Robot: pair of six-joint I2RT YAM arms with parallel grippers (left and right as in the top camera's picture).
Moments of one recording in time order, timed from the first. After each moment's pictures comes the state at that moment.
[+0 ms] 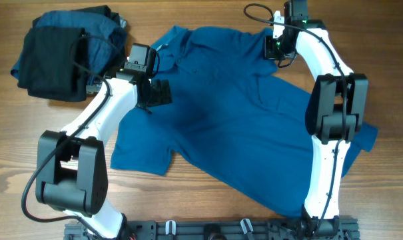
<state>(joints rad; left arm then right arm) -0.23 1.80 1.23 -0.72 -0.07 -0.39 0.04 2.45 2.00 -0.77 -0.19 0.02</state>
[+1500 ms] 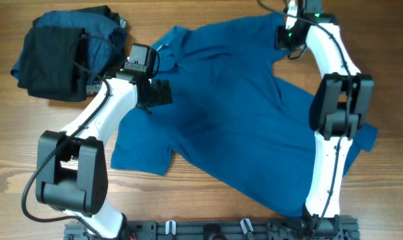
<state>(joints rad) -0.23 1.80 1.23 -0.72 -0.06 -0.39 -0.01 2.50 2.13 -0.79 -0.14 0.03</state>
